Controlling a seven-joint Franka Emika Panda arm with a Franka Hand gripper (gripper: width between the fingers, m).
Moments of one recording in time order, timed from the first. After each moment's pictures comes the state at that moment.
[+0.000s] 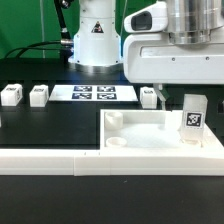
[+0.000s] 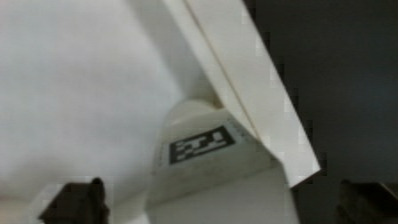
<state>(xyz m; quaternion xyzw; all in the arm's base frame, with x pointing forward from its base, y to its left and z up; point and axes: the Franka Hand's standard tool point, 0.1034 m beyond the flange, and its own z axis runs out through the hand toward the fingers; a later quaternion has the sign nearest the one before) 0.626 0.119 0.077 -0.98 0.18 -0.01 0.07</state>
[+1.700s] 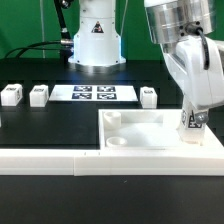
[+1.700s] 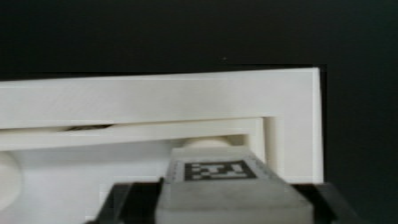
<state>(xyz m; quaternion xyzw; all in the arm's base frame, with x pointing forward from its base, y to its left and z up) 0.625 0.123 0.070 -0.67 0.73 0.07 0.11</state>
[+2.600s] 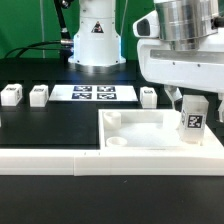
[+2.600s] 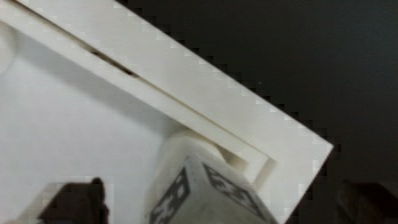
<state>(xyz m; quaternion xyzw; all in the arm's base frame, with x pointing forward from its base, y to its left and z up) 0.622 0.127 0.071 -0.88 0.47 0.03 0.10</state>
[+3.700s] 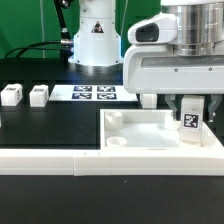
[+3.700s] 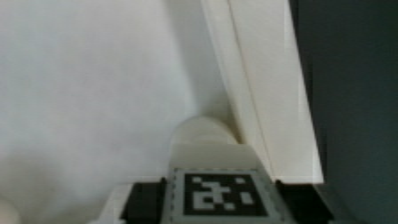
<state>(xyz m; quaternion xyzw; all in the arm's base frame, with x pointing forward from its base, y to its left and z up) 0.618 0.121 0.062 -0.97 0.22 0.00 0.05</state>
